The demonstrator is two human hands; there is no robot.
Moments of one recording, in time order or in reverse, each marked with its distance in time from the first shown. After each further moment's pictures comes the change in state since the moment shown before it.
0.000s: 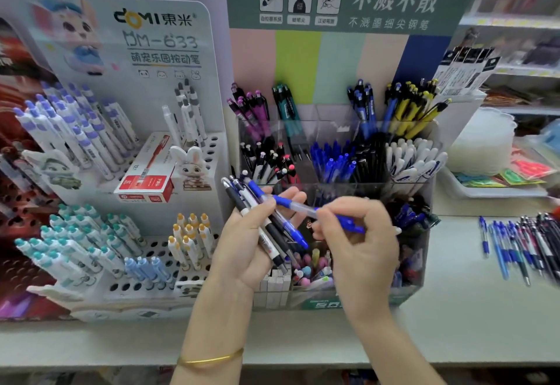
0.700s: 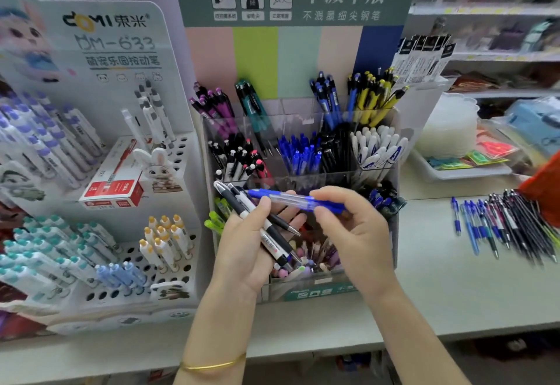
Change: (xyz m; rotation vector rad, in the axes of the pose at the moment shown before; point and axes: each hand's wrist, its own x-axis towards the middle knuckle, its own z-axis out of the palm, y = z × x) left_hand -0.008 -0.031 0.021 0.150 0.046 0.003; right_hand 0.013 0.007 -0.047 0.053 -0.229 0.182
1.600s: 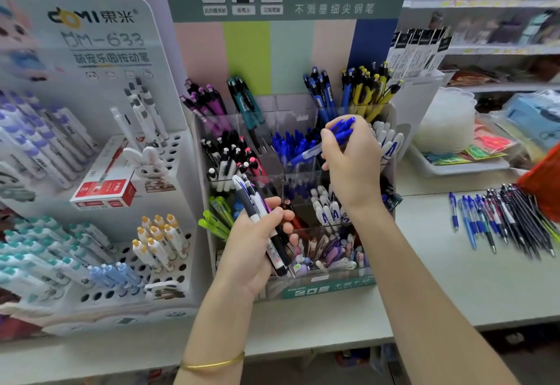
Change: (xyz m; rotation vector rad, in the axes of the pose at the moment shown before) left_hand 0.005 -0.012 -0.003 0.217 -0.019 -0.071; right_hand 0.087 -0.007 0.003 -0.374 0.241 -0.095
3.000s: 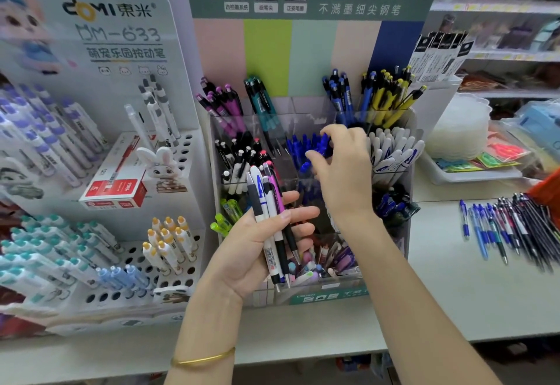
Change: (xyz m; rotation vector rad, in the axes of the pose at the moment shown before) left_hand 0.002 0.024 -0.020 0.010 -0.255 -0.086; right_hand -0.003 0.004 0.033 -0.373 -0.068 -0.101
